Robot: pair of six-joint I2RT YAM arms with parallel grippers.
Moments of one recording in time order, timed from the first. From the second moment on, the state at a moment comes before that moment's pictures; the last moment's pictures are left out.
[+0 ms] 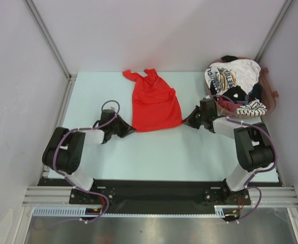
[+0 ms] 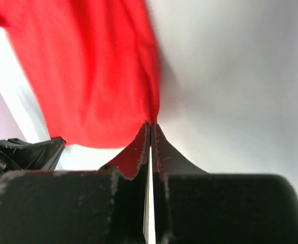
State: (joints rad) left arm -0.26 1.66 0.59 0.33 0.32 -1.02; right arm 0.26 1.67 0.81 0.09 -0.22 0.90
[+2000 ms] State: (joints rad) left arm -0.44 0.63 0.25 -0.39 0.26 -0.91; right arm 0.88 0.82 0.47 -0.55 0.25 1.17
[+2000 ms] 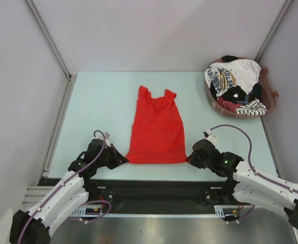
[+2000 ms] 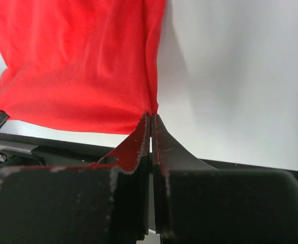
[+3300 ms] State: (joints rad) left arm -0.36 0.85 0.52 -0.37 0.33 -0.82; right arm 0.47 0.99 0.70 -0.57 -0.03 0.81
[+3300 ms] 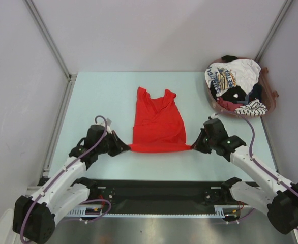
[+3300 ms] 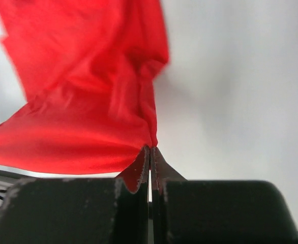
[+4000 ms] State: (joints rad) left arm -0.27 1.17 0.94 -0.30 0.42 -0.74; right arm 0.38 1.31 1.19 -0.48 -0.09 0.73
